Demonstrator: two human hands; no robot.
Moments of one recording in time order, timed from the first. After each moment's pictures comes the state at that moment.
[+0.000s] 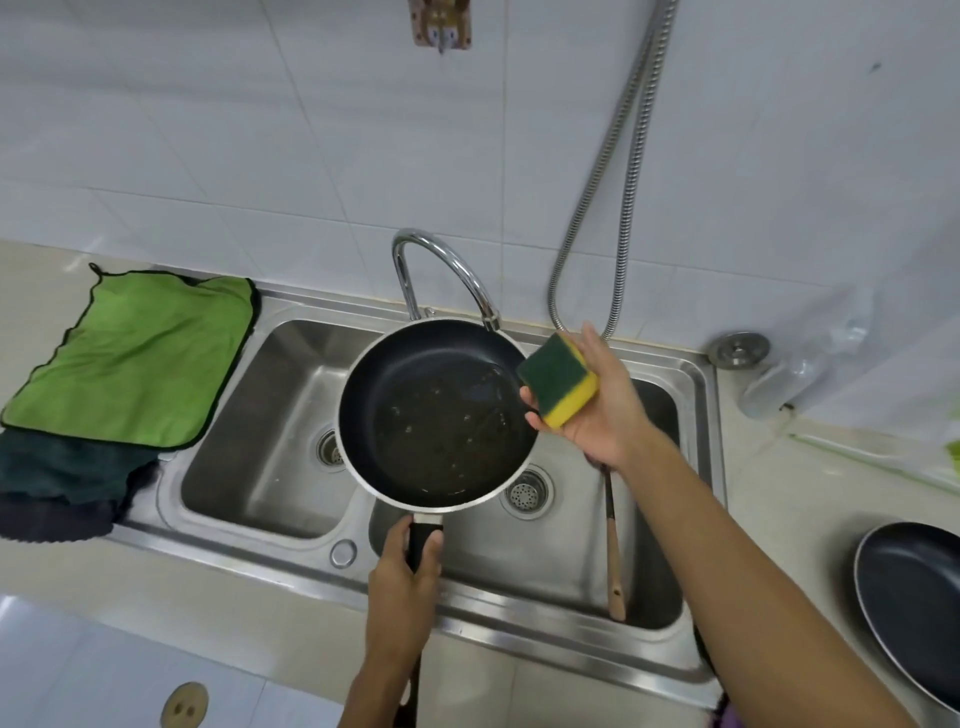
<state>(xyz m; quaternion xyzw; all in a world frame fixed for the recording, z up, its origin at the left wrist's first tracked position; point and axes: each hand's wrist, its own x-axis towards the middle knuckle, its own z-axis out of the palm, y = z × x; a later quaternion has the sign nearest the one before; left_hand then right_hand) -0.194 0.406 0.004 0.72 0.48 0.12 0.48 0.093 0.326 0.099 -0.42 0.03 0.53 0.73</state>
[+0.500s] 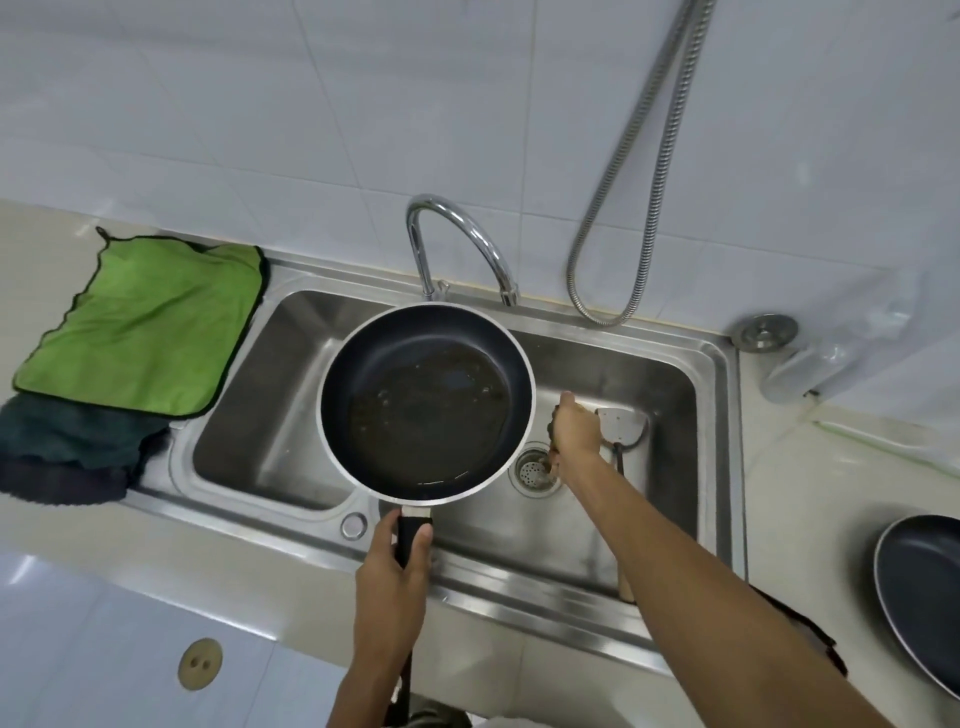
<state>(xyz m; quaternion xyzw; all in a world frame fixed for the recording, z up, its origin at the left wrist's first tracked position) -0.223 0.409 -0.005 0.68 0.52 0.13 0.51 0.065 0.362 -0.044 -0.74 0.21 0.32 0.56</state>
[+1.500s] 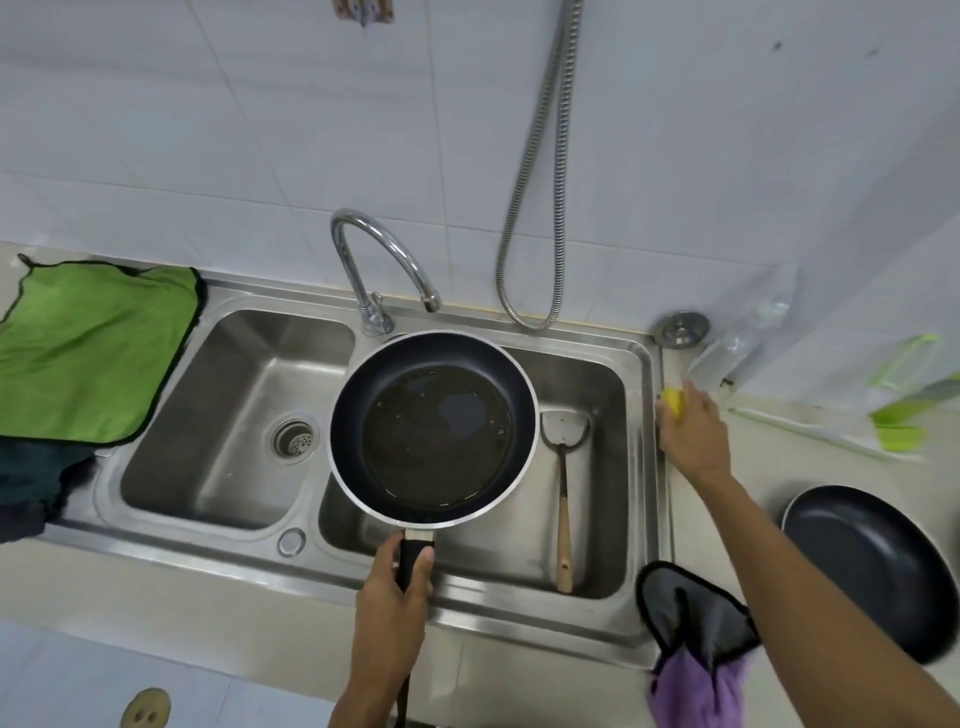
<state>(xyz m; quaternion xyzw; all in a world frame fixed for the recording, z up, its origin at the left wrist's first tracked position) -0.195 0.350 -0.021 0.66 0.50 0.08 0.55 0.179 0.139 -0.032 -0.97 -0.04 0.12 0.20</state>
